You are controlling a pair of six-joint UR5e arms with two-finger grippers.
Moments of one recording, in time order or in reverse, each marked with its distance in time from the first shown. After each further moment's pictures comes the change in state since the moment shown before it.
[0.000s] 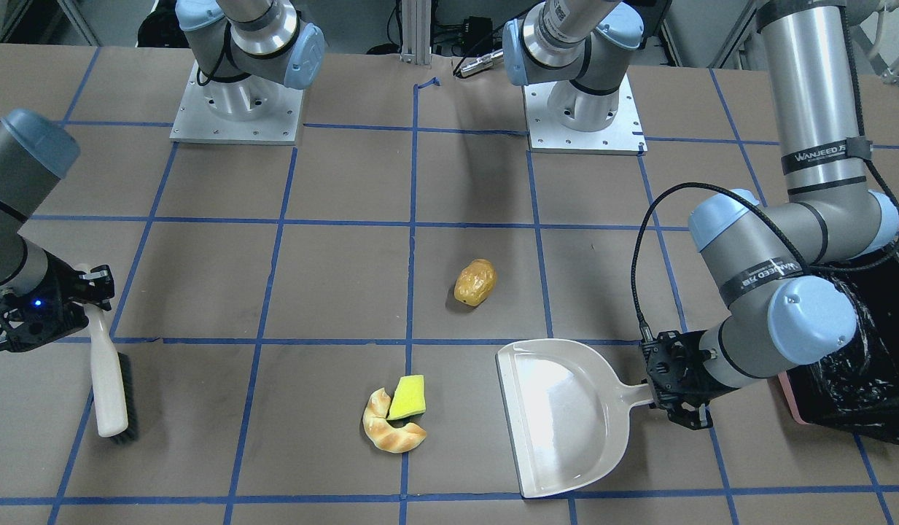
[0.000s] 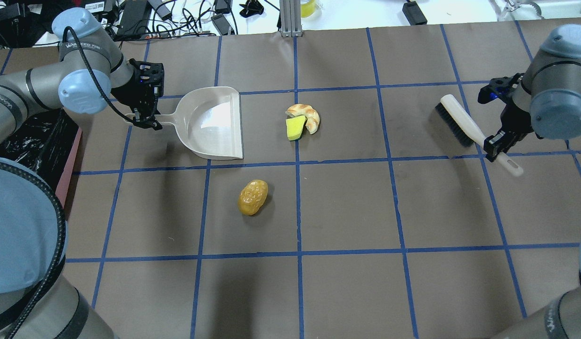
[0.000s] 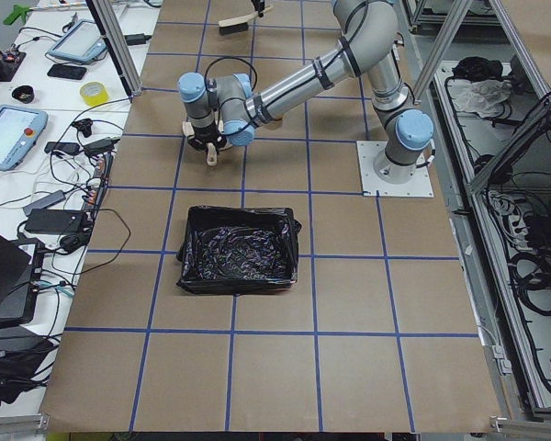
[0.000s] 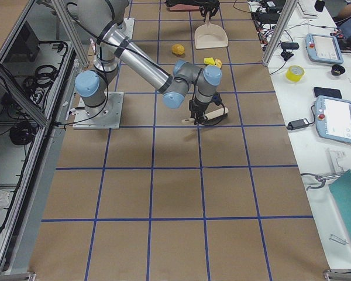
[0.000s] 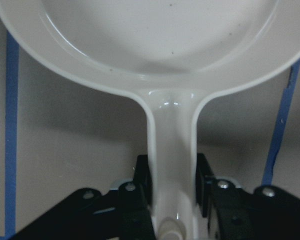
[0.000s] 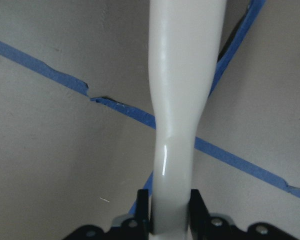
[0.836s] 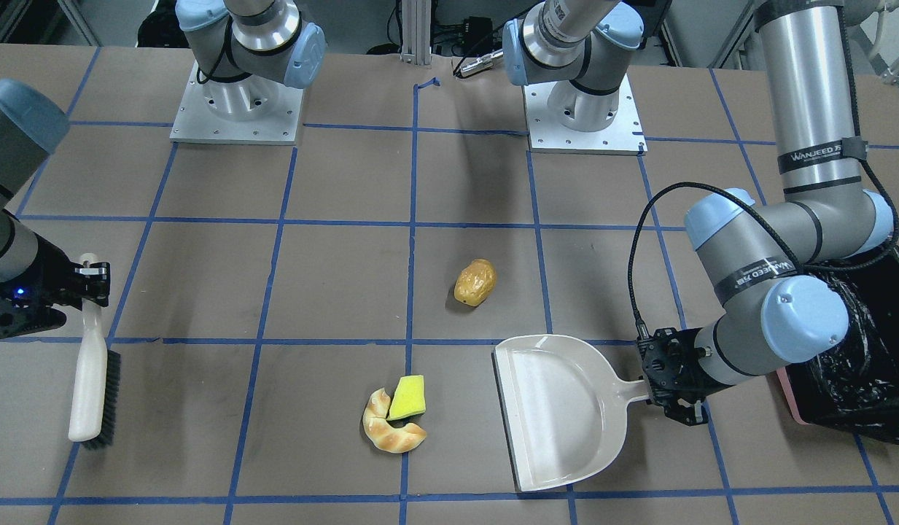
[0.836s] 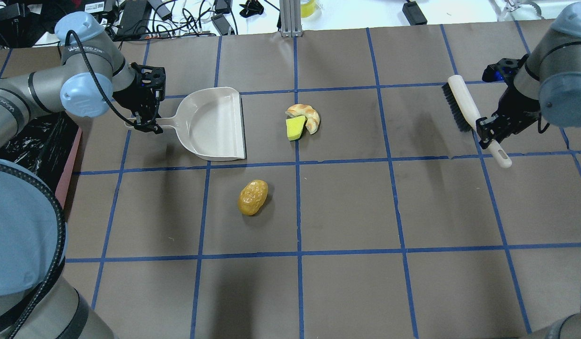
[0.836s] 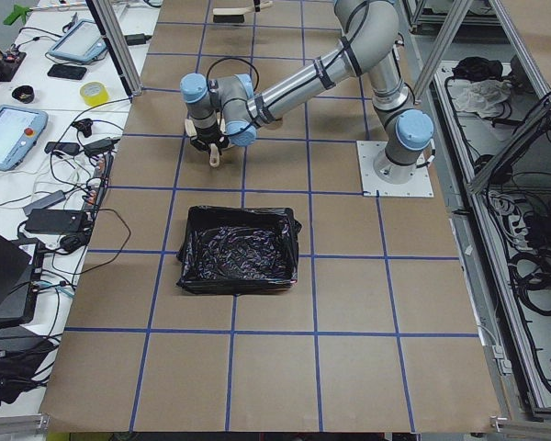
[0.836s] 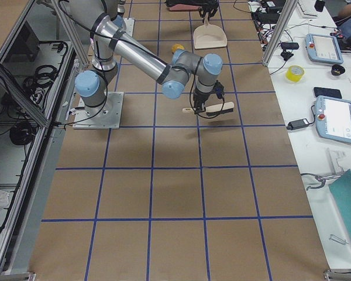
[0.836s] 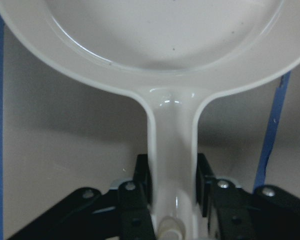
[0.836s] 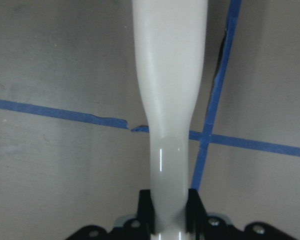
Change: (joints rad) left arm -0.003 0.003 -0.018 0.002 0.008 -0.004; right arm 0.057 -0.078 -0.043 0.106 0.107 0.385
